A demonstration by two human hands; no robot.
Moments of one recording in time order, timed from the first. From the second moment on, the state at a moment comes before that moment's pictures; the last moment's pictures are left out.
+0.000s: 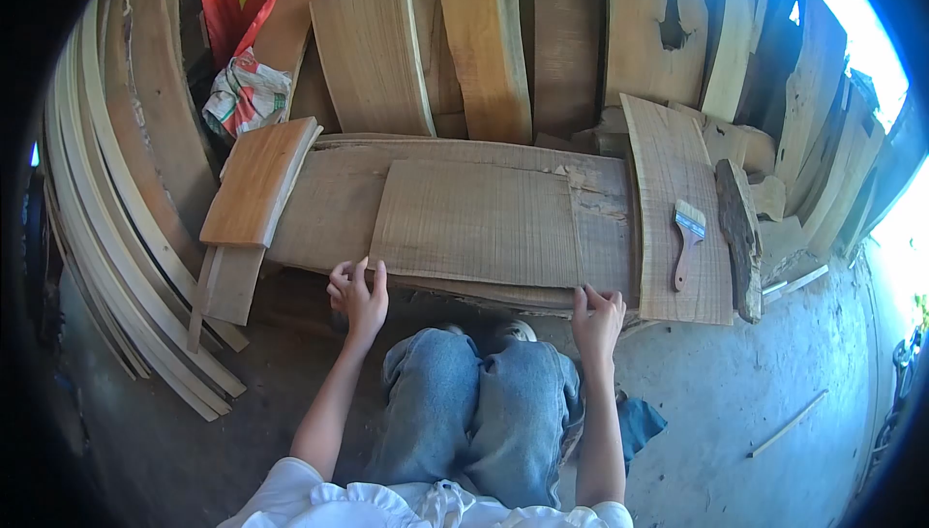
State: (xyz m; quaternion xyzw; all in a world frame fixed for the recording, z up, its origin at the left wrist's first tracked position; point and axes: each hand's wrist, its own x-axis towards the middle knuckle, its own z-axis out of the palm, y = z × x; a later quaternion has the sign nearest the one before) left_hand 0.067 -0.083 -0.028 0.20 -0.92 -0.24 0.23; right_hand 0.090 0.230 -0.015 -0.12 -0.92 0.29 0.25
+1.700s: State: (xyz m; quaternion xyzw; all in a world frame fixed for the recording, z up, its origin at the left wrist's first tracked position) left_hand 0.000 -0.068 -0.014 -0.05 -0.86 -0.45 0.24; right_hand 0.009 0.208 -0.024 -0.07 -0.94 0.30 0.14
